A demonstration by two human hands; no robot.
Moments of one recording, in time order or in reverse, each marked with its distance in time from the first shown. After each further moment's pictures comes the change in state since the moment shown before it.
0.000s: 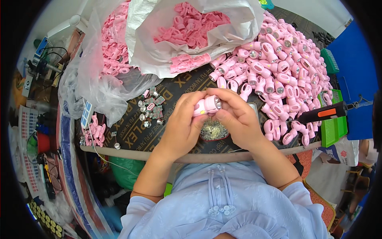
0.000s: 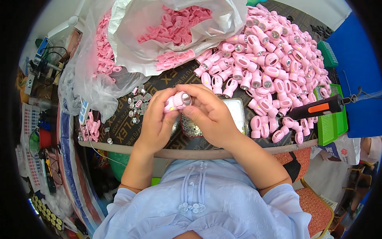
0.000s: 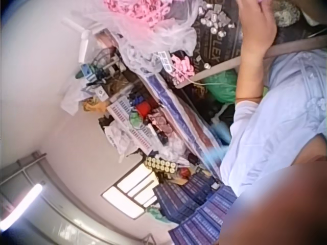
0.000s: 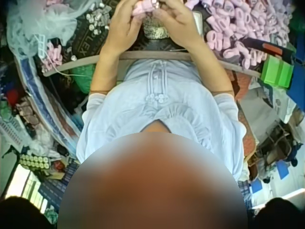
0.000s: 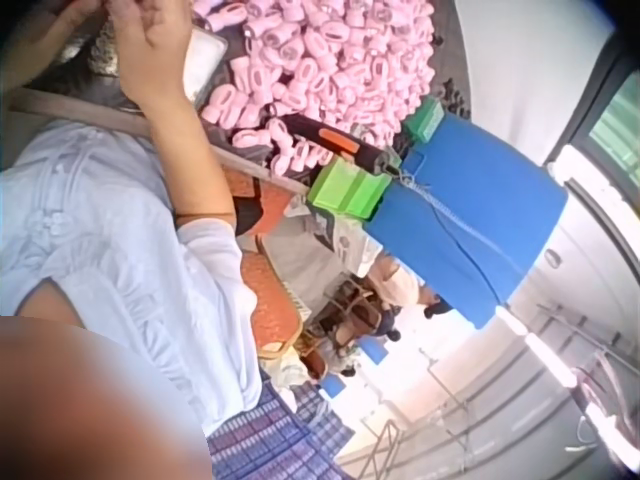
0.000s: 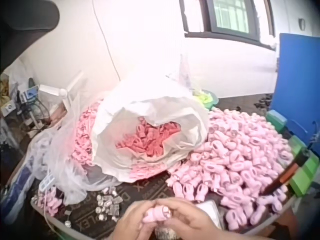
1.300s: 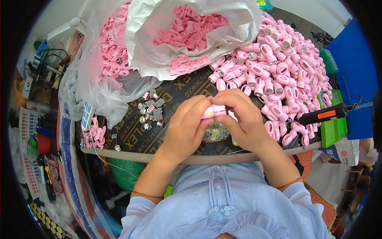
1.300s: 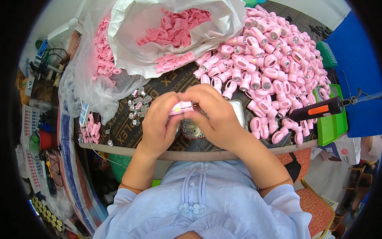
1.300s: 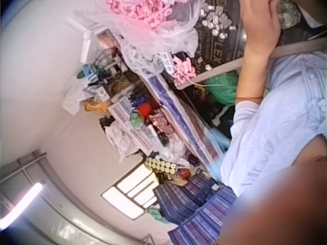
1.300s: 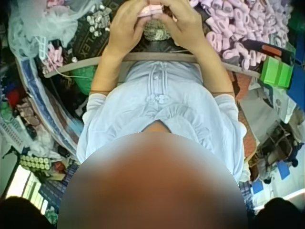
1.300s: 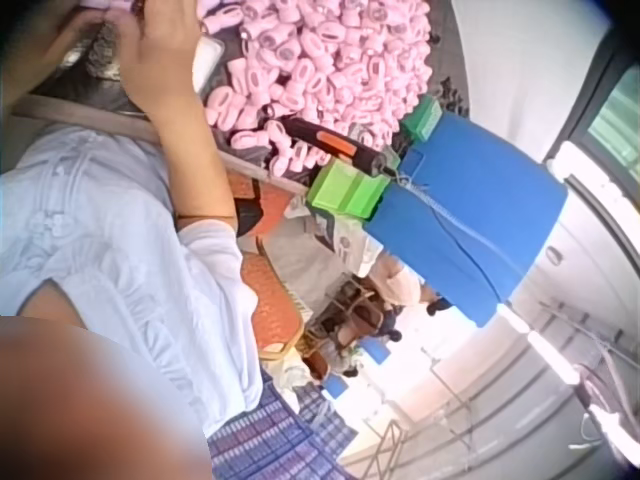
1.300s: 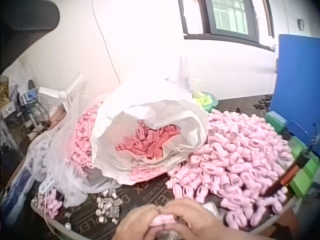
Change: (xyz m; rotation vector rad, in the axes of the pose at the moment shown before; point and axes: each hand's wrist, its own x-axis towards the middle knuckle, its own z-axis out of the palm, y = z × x) left_hand 0.004 0.000 0.010 0.196 0.160 0.232; right_hand 0.009 -0.025 -0.012 -0.749 -0.060 -0.334
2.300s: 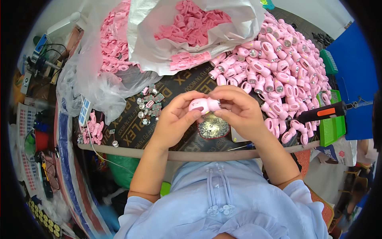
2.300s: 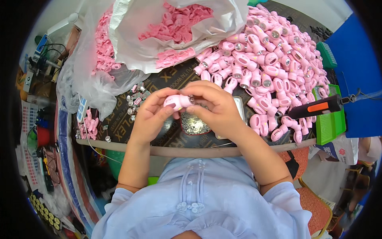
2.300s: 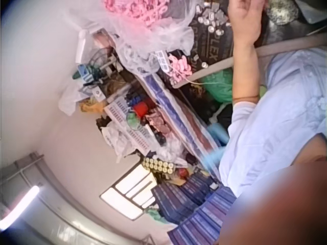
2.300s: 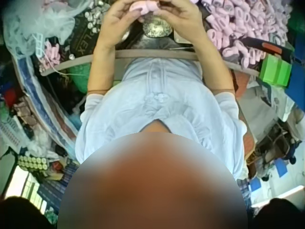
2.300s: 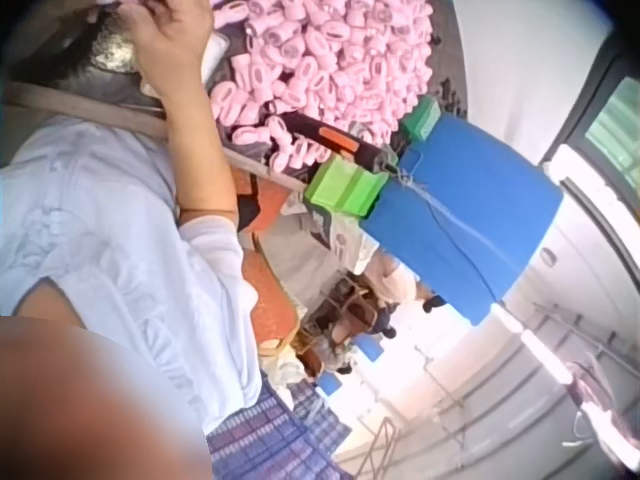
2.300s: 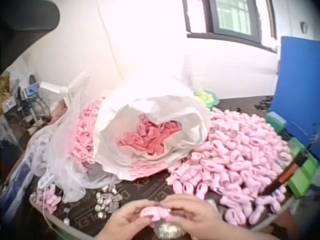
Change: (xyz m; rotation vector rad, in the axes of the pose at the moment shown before) left_hand -0.021 -0.027 -0.007 -1.143 -0.150 -0.628; right_hand -0.017 0.026 0.009 0.603 -0.057 0.297
